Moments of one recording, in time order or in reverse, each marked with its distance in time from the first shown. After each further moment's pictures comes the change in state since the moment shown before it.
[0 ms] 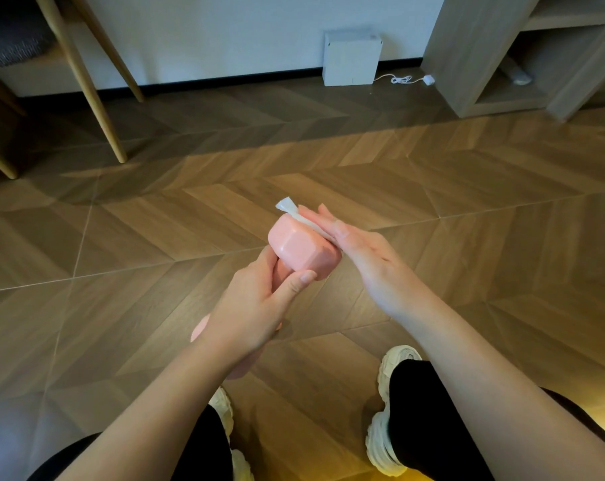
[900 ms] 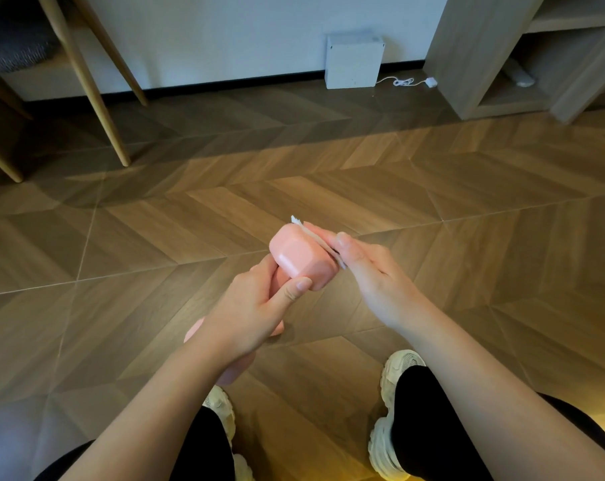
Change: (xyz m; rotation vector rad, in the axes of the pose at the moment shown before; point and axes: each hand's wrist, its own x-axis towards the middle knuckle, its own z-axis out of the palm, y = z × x) left_hand 0.008 -0.015 -0.006 0.125 -0.079 0.036; right_hand 0.000 0.011 0.002 0.009 0.064 -0.022
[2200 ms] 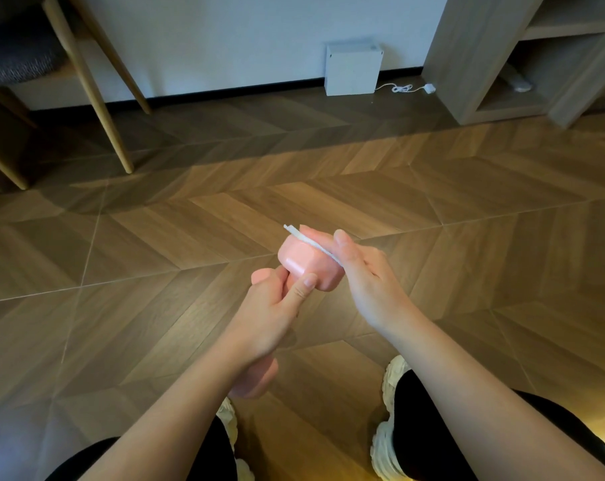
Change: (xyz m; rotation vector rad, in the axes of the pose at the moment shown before) left_hand 0.003 0.004 0.019 -0.225 0.000 -0.091; right_hand 0.004 -0.007 0.012 -0.035 0.143 0.033
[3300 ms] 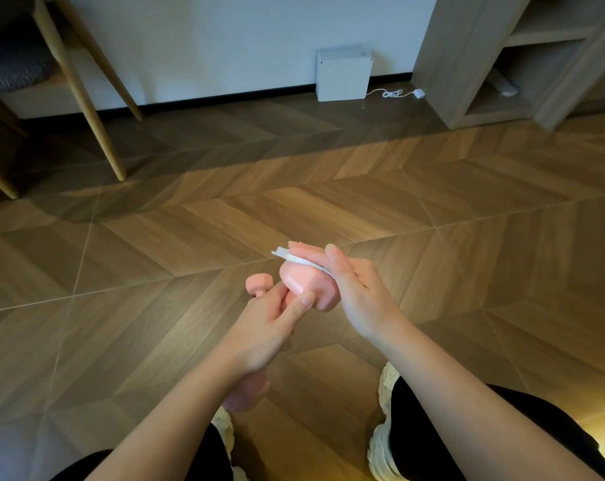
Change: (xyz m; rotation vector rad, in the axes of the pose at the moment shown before) left_hand -0.004 -0.004 0.002 0.066 -0.097 0.025; right_hand -0.004 0.012 0.003 0.118 0.001 -0.041
